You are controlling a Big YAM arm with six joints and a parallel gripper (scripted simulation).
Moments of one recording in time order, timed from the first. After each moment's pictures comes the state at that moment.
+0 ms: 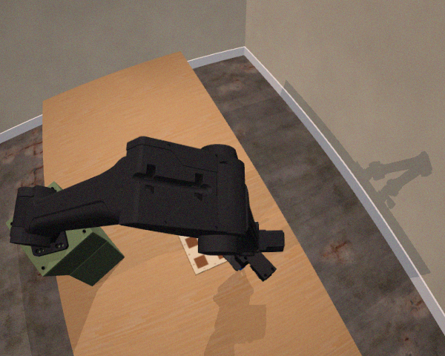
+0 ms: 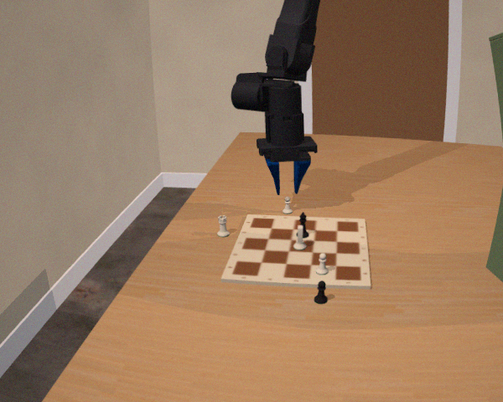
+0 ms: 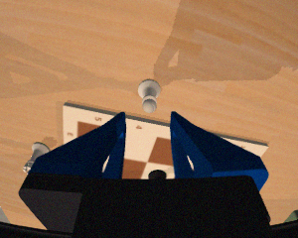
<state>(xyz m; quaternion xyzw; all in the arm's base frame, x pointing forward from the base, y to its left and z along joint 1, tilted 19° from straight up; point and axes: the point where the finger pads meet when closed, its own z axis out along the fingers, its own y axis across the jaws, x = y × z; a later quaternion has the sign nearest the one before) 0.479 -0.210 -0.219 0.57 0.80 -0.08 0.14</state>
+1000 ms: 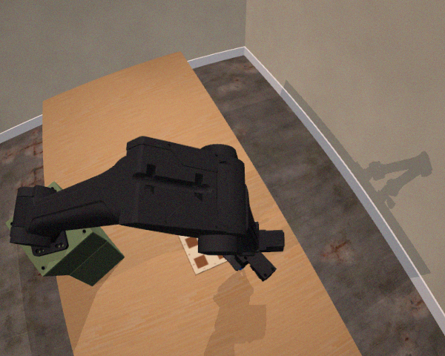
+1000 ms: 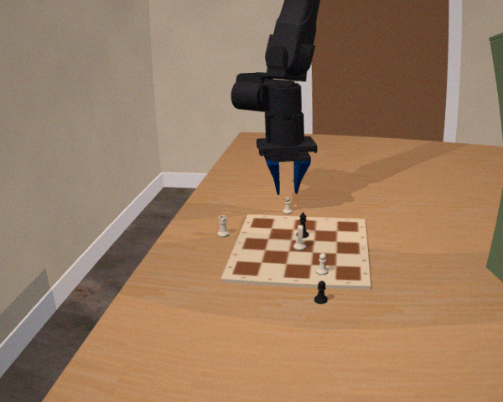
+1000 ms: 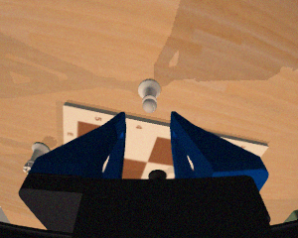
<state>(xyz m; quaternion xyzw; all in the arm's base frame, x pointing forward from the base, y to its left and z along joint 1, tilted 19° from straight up) 0.480 -0.210 -0.220 0.57 0.80 -0.08 0.14</state>
